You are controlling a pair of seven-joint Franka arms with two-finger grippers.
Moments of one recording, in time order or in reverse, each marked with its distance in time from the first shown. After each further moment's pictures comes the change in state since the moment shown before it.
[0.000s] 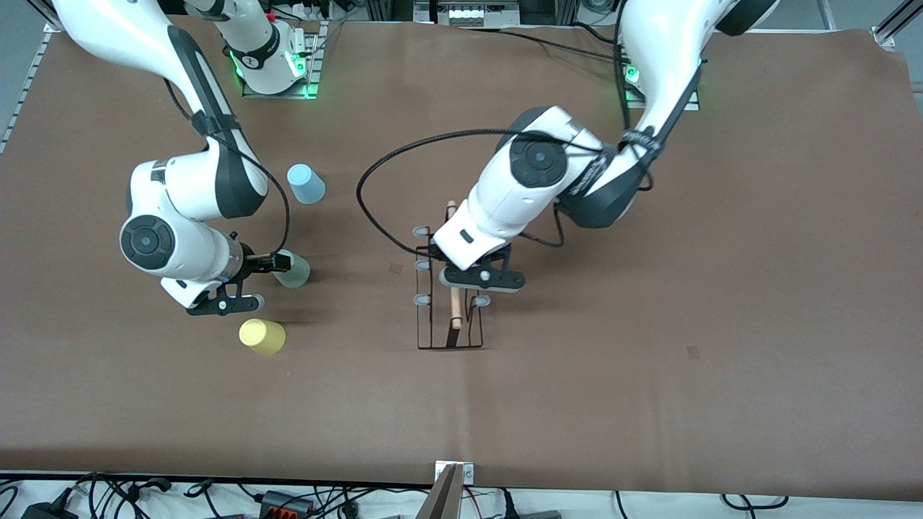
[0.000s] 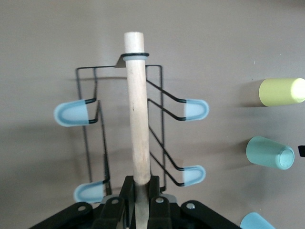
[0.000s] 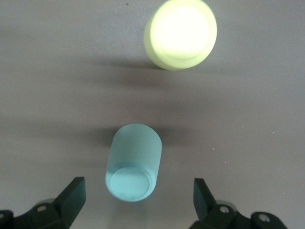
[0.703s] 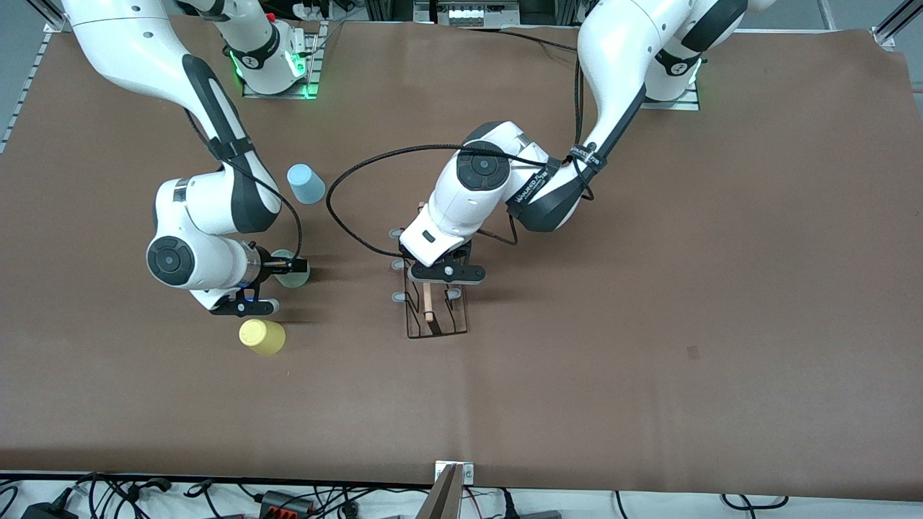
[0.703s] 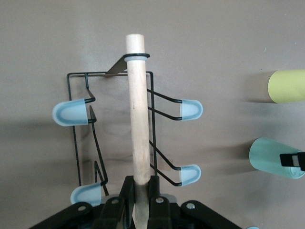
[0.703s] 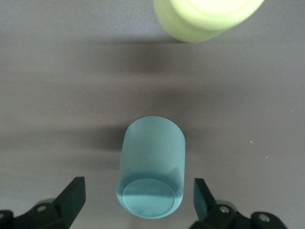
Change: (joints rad) left arm -0.106 0.080 0.056 0.027 0.000 0.068 -0.112; right arm 0.008 0.054 0.001 -0.025 0.087 0.012 0.043
